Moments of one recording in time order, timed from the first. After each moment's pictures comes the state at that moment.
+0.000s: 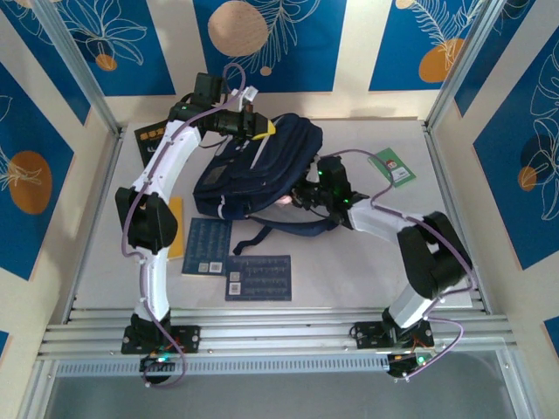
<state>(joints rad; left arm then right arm) -0.31 2.13 2.23 -0.82 0.98 -0.50 0.51 1.67 0.96 0.27 -0.51 1.13</state>
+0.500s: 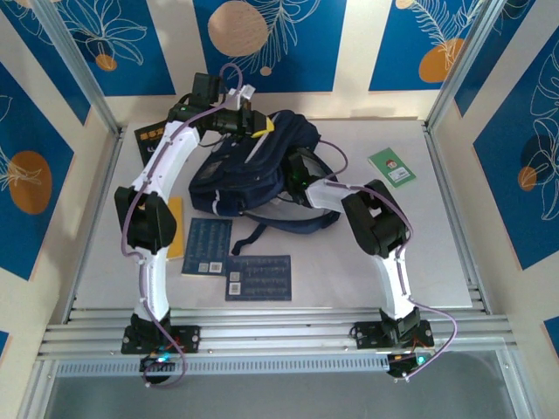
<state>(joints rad) -0.30 2.13 2.20 -0.75 0.97 -0.59 0.60 2.14 1.43 0.24 -0.46 1.13</state>
